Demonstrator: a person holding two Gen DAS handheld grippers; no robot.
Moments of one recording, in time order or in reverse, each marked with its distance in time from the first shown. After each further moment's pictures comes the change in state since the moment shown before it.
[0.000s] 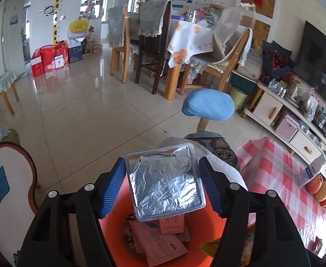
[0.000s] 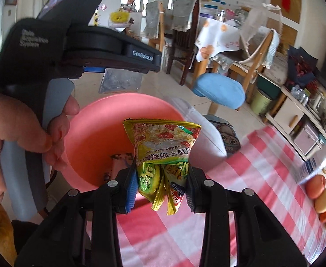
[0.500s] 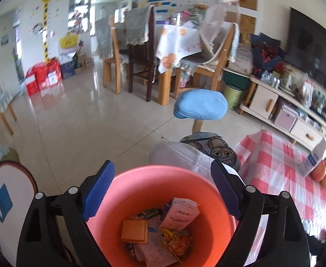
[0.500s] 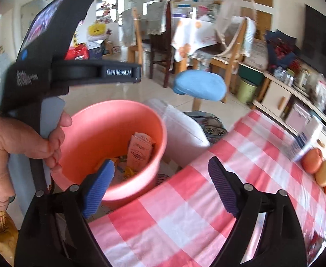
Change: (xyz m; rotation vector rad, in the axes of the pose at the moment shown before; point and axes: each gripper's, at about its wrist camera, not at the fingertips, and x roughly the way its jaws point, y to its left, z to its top) left arm -0.002 -0.041 -0.011 0.144 -0.060 -0.009; right arm -0.033 -0.034 -0.026 0.180 -0.048 -0.075
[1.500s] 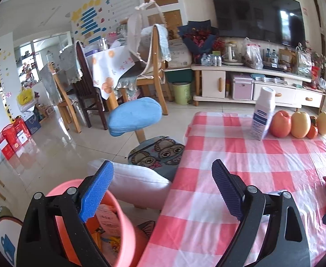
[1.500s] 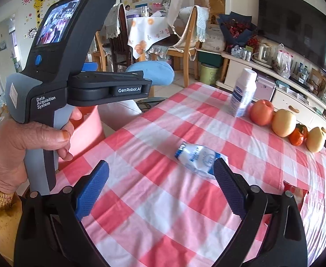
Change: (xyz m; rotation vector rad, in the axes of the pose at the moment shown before) left arm -0.038 -0.170 -0.043 0.365 -0.099 -0.165; right arm -0.074 -0.099 -0.078 0.167 0.004 -0.139
